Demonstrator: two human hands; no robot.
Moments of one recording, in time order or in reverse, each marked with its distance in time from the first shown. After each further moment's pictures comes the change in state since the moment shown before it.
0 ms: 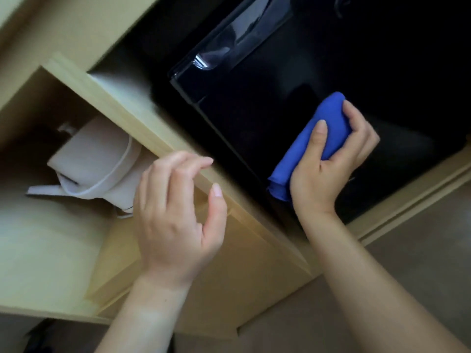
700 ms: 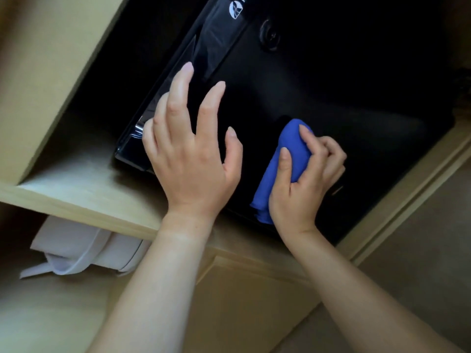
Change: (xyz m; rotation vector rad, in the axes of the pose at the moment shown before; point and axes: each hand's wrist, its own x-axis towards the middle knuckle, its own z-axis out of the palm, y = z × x) left_hand 0.106 0.024 0.085 0.293 -0.008 0.188; right_hand 0.010 0.033 0.013 -0.164 0.079 -0.026
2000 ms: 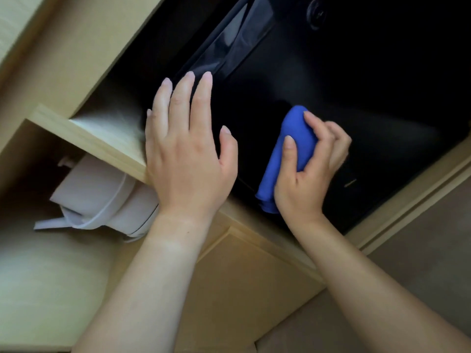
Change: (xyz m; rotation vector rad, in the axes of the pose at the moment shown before) left_hand -0.030 -0.026 -0.038 -0.050 -0.161 -0.171; right_hand -0.012 -0.022 -0.007 0.088 -0.120 -0.110
